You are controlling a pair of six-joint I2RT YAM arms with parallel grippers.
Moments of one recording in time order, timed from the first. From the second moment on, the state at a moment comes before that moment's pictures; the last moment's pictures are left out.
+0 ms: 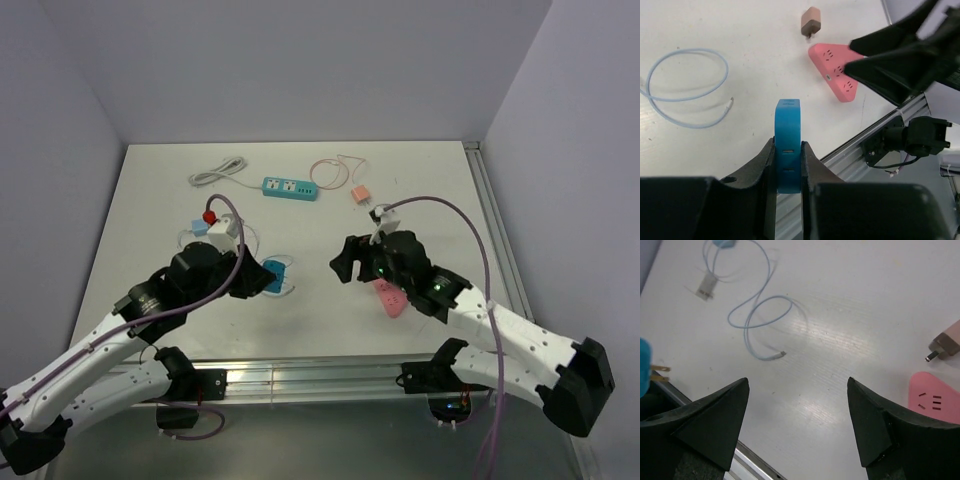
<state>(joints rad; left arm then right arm) -0.82 0.76 0.80 -0.50 -0.03 -0.69 0.77 0.89 0.63 -0.17 0.08 0.51</state>
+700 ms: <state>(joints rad) -0.82 0.65 0.76 -0.37 0.43 -0.64 0.73 0.97 0.62 0.23 -0.84 0.52</state>
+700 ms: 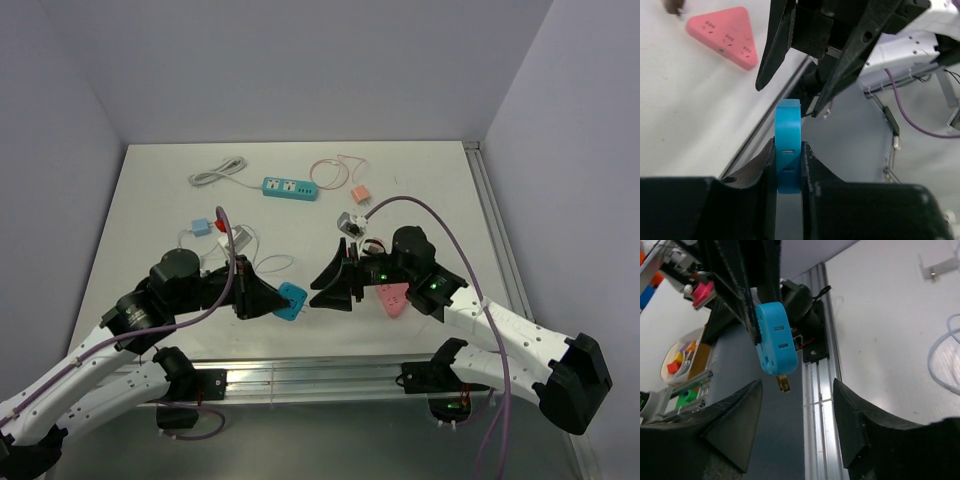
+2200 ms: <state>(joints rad) -0.83 0.78 0.76 -0.28 0.67 -0.56 0.81 1.09 0.77 0.22 -0.98 0.66</state>
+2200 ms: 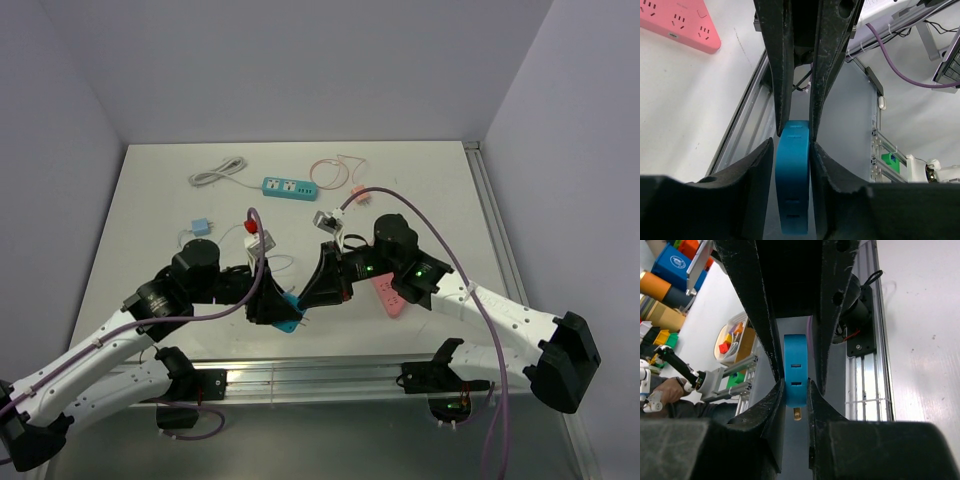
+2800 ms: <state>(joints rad) -0.83 0.78 0.76 -0.30 0.68 -0.54 0.81 1.11 0.81 0.17 -0.95 0.64</state>
